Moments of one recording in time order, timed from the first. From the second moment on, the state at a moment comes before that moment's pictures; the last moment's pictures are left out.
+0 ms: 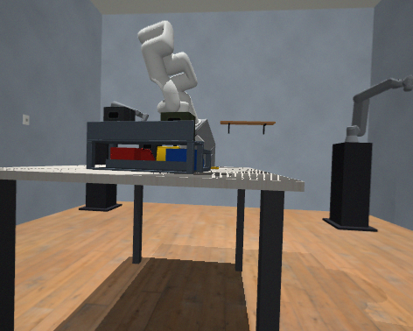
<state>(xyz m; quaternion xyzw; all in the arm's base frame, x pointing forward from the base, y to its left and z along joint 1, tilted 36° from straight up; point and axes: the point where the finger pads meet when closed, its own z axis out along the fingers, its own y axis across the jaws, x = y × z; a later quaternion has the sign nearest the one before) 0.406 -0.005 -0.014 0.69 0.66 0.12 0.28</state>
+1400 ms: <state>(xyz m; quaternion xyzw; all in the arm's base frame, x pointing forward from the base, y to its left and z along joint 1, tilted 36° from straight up) 0.359 0.015 0.056 0.69 0.66 0.12 0.28</state>
